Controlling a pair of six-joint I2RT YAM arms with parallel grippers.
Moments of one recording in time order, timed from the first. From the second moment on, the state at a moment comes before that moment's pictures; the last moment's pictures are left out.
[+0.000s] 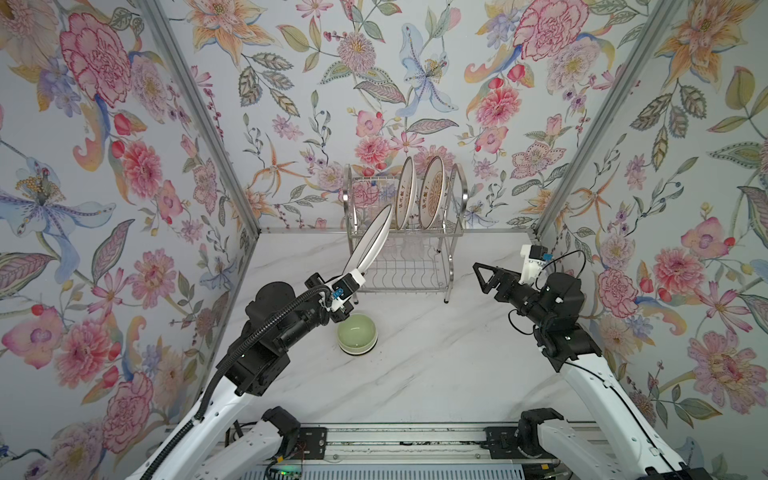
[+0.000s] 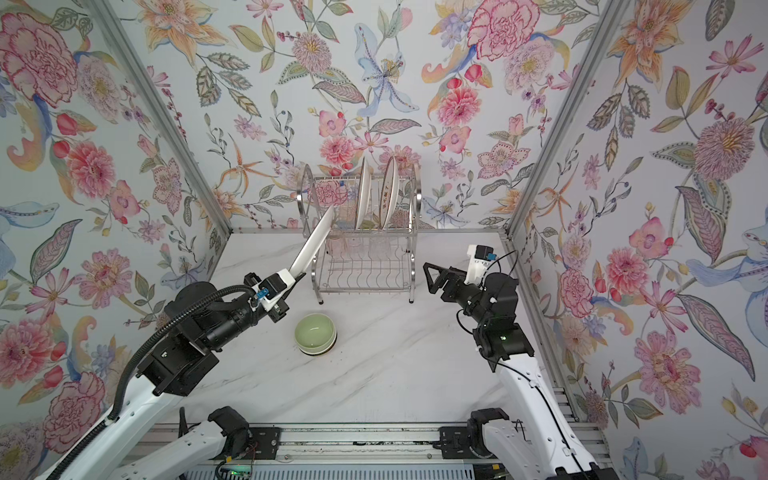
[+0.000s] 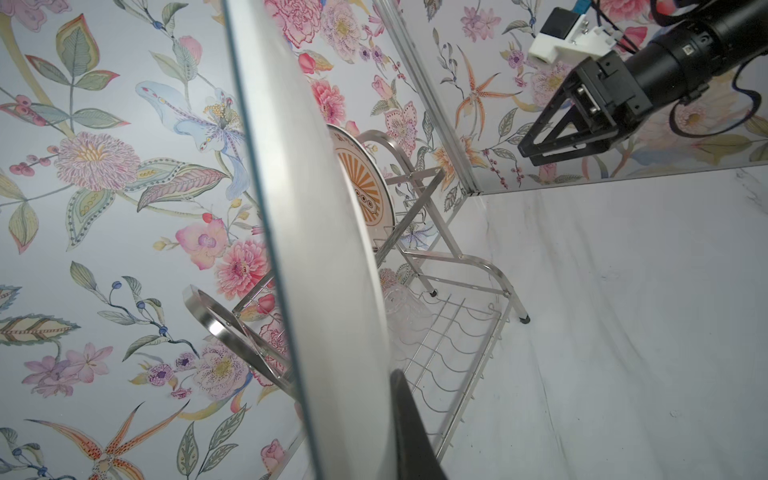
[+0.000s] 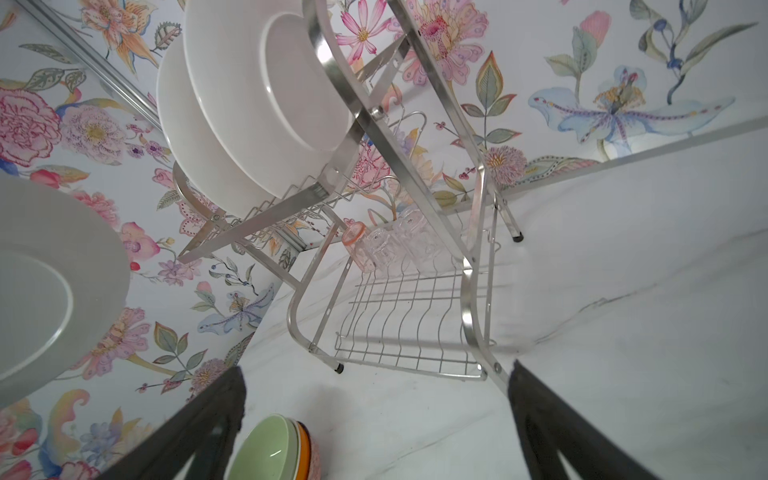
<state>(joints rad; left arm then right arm) -0.62 0.78 0.98 -0.25 0.15 0.60 0.13 0.91 0.74 0.00 -0.42 0.60</state>
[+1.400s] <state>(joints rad) -1.04 1.19 0.62 0.13 -0.27 1.29 0.32 1.14 0.86 -0.36 -0.54 0.66</state>
